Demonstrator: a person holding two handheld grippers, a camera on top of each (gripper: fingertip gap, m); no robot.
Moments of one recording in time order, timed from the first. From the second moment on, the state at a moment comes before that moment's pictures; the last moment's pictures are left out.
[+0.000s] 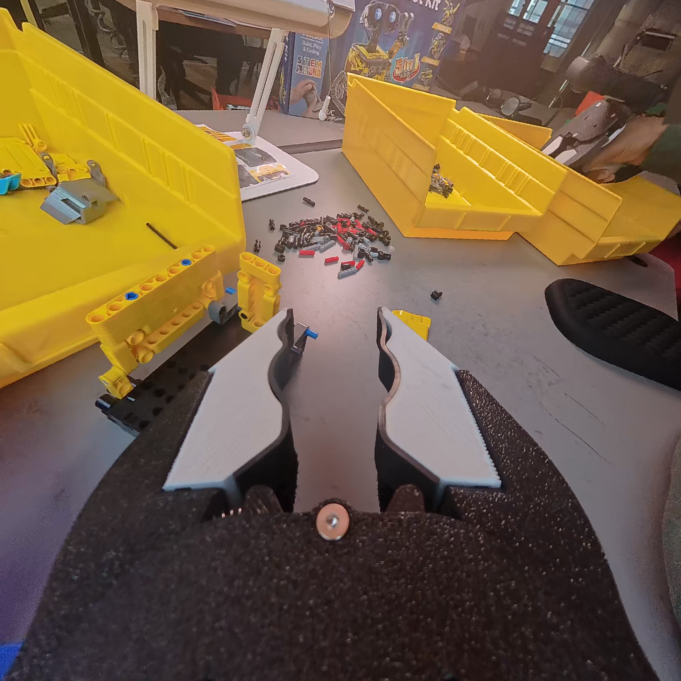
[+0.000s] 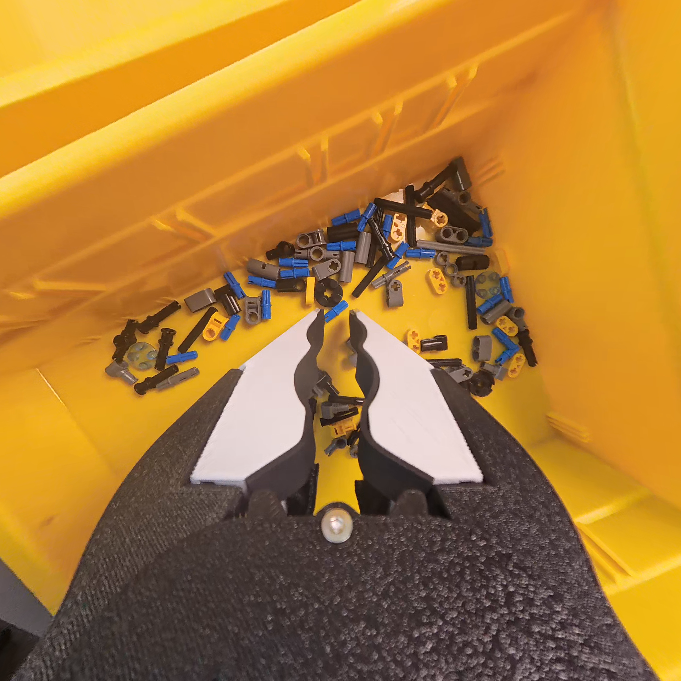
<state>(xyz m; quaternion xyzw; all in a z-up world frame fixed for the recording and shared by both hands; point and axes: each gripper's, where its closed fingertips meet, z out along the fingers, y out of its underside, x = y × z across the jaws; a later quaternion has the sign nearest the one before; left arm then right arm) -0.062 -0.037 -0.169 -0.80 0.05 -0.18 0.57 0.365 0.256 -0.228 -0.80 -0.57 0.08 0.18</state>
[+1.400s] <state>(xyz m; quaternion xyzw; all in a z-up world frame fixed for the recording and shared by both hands) -0.053 -0.044 -0.154 -0.78 0.08 -0.18 0.59 0.106 0.035 -0.184 -0.58 -0.76 0.15 0.24</state>
